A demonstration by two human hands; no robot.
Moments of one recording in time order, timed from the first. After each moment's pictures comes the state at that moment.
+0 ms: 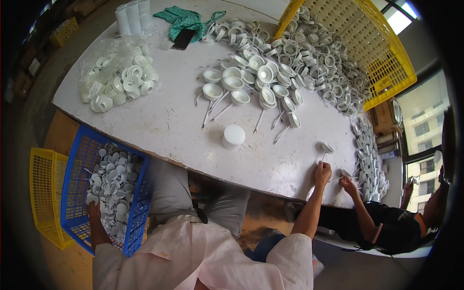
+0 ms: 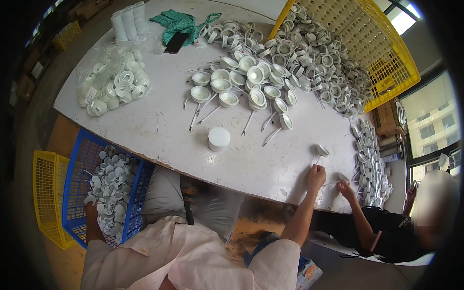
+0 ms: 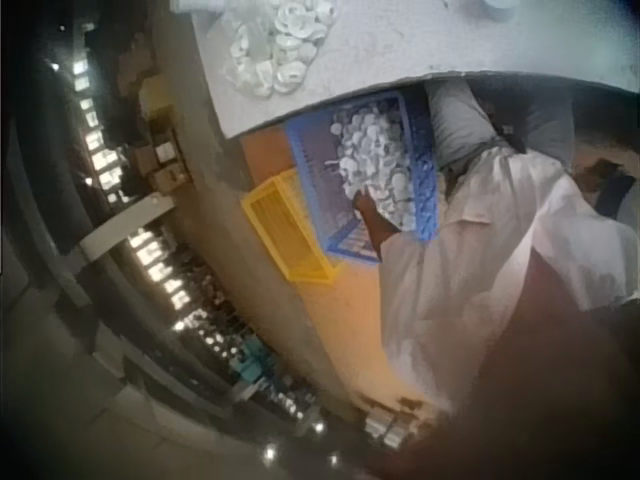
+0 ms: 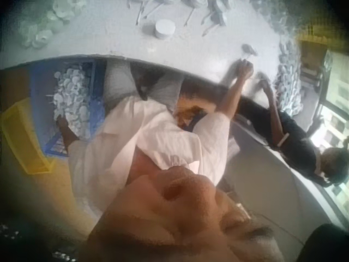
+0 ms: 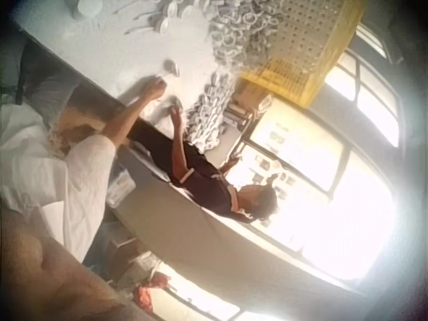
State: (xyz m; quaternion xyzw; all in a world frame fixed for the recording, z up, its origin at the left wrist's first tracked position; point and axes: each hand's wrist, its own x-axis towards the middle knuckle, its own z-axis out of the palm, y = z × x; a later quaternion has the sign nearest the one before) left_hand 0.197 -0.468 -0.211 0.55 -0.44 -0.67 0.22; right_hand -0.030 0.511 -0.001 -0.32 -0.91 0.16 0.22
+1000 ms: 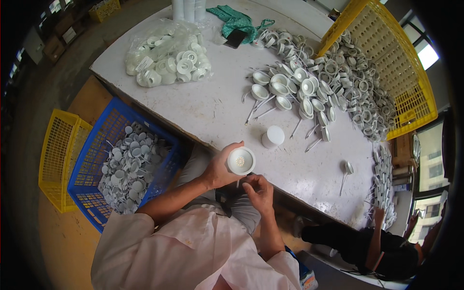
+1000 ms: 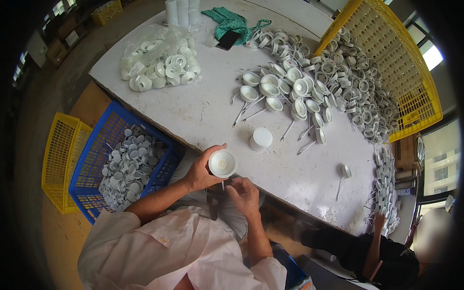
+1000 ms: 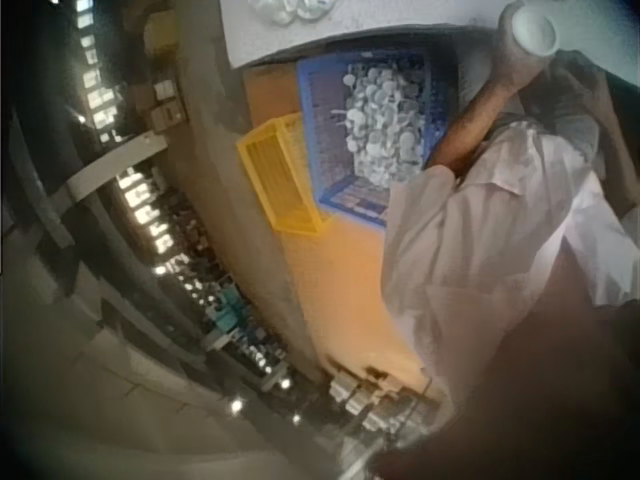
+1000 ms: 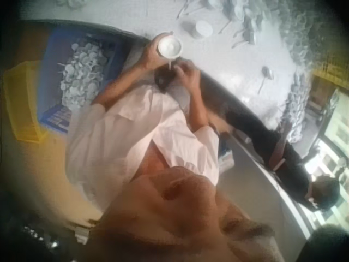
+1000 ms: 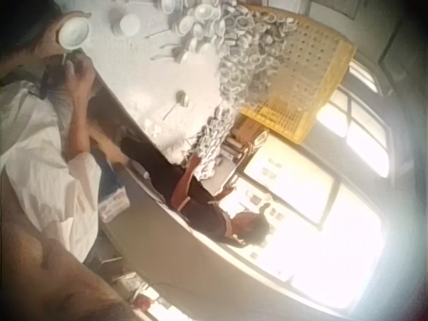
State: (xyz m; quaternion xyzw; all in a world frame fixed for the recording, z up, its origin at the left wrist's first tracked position) left_hand 0.002 -0.024 0.038 -0.15 -0.75 -0.64 0.04; right_hand 0.044 0.169 0.008 0.07 -0.80 0.59 0.00
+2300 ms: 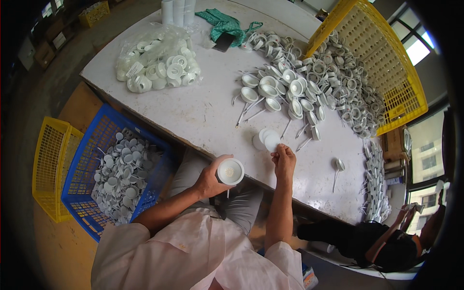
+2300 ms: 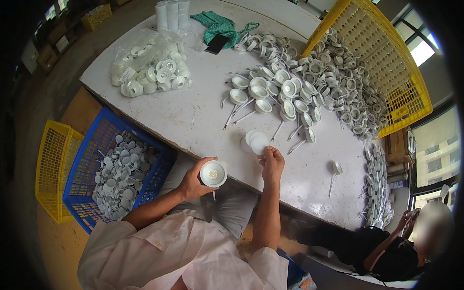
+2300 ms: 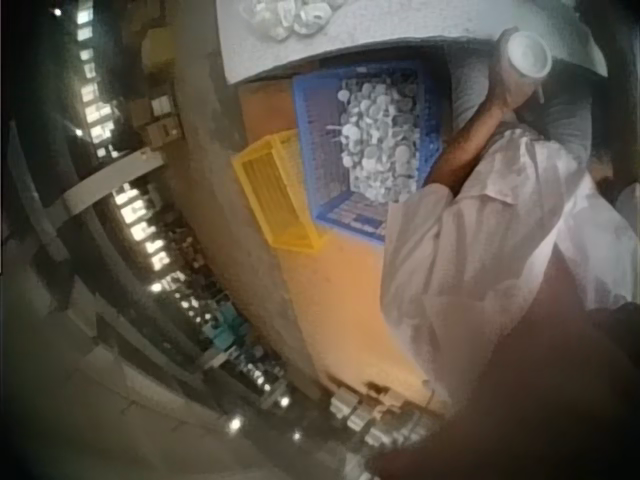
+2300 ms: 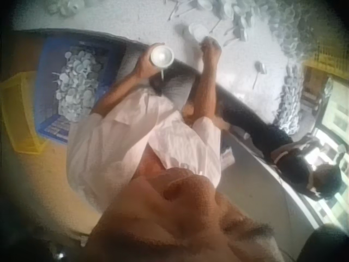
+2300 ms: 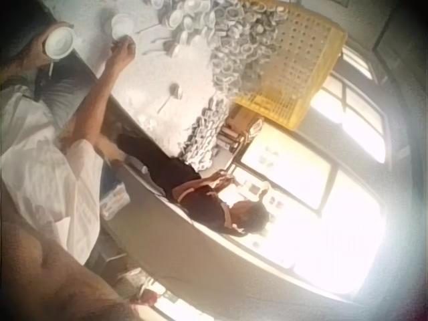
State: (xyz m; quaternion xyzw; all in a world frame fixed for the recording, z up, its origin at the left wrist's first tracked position) left_hand 0.023 -0.027 0.025 -0.16 -0.76 -0.63 0.08; right_hand -0.069 0.218 0.031 -0.21 -0.64 0.74 0.04
